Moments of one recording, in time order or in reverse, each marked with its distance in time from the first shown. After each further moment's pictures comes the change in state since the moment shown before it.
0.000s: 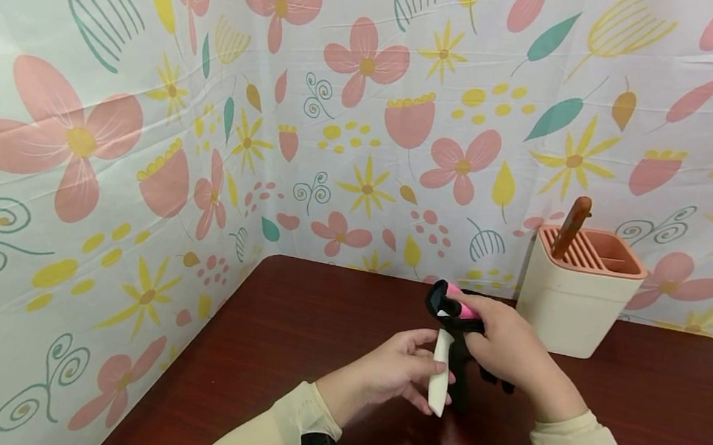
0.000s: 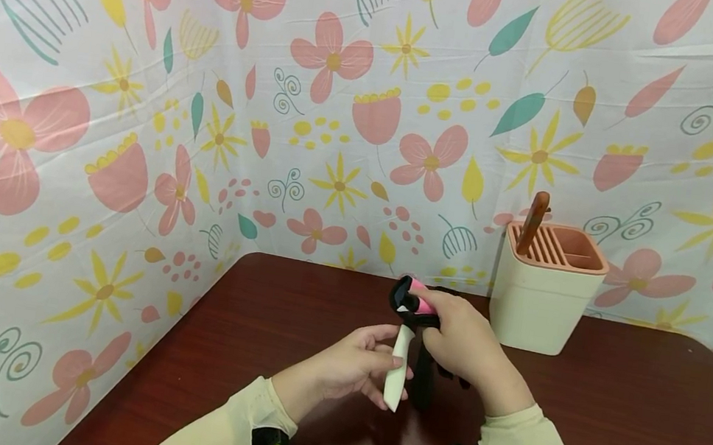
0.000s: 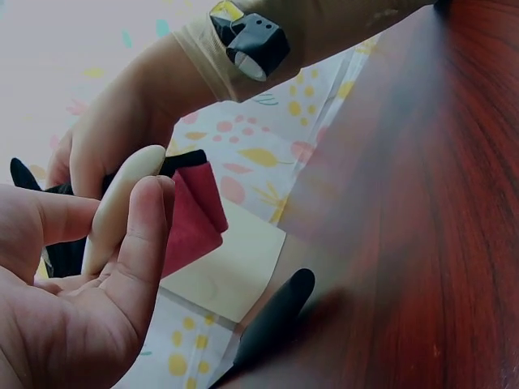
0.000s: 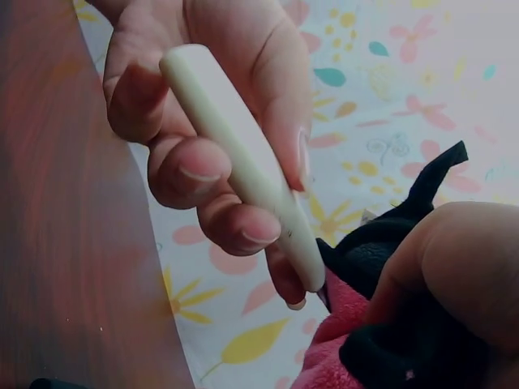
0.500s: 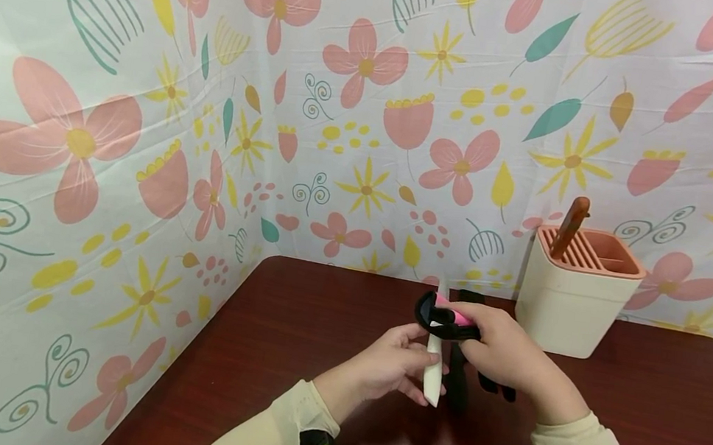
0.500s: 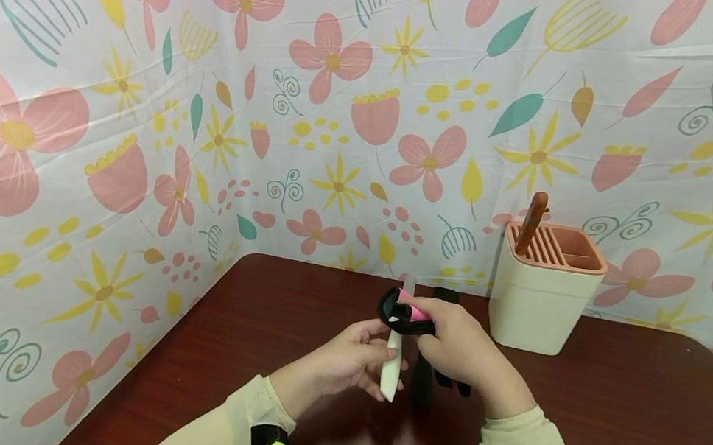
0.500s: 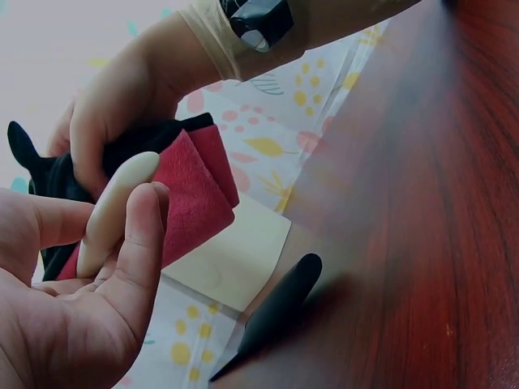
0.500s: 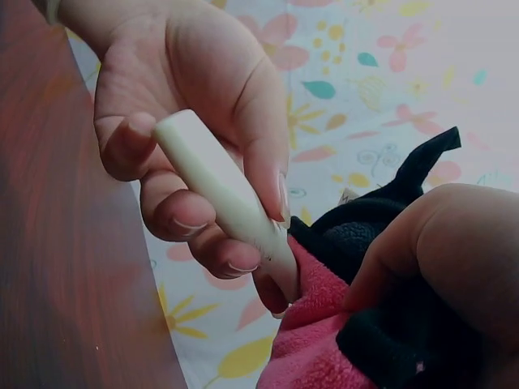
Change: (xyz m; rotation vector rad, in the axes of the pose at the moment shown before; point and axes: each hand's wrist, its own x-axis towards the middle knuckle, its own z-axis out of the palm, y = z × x) left_hand 0.002 -0.001 -0.008 0.016 0.049 0.041; right_hand -0.003 -0.005 -0.002 0.161 -0.115 -0.046
